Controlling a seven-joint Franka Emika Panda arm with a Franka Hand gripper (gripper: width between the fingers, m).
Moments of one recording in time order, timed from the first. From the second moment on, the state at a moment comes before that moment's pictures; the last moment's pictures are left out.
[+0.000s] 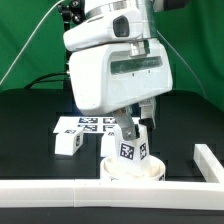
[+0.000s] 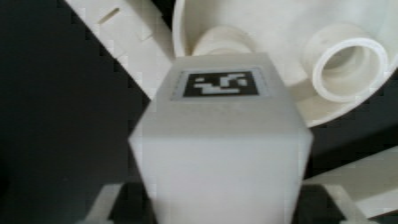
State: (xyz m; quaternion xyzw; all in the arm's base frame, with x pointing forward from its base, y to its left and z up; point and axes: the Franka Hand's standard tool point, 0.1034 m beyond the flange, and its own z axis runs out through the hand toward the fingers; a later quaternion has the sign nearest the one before) arm 0.645 0.008 0.092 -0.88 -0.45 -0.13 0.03
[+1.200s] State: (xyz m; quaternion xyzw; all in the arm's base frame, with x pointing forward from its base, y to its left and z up) arm 0.651 0.045 0.094 -0.98 0.00 -0.15 0.10
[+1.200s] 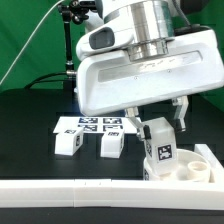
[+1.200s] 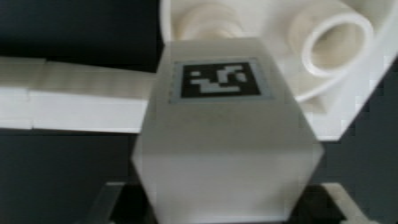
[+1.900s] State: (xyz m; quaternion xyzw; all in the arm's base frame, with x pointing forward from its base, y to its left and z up) arm 0.651 0.071 0.096 -0.96 0.19 -0.13 0.14
